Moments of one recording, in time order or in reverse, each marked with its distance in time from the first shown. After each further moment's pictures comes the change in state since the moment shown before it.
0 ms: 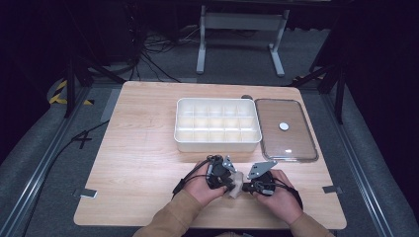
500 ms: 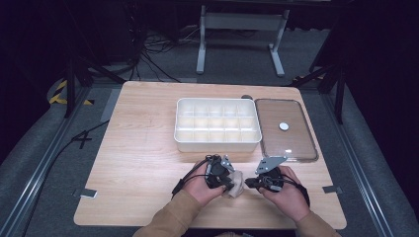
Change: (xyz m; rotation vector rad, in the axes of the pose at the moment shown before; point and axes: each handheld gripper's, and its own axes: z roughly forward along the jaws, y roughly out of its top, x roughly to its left) left arm 0.003 -0.003 0.001 -0.013 0.006 -0.028; right arm -0.011 -0.001 -0.022 -0.054 -0.009 0.046
